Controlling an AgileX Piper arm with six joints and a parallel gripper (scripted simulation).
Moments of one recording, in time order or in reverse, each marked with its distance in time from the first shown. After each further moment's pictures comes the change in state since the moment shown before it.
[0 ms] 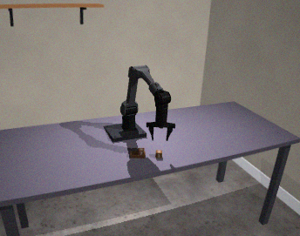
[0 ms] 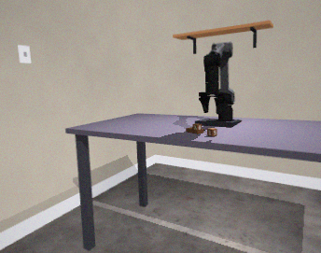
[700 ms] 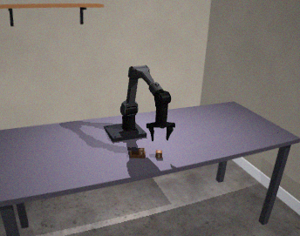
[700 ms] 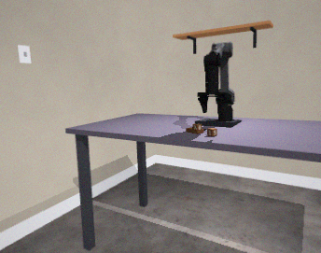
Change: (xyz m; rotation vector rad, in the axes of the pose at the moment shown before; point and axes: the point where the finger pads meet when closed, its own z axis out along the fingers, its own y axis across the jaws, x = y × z) arm 0.000 0.000 0.000 0.000 -0.002 -0.158
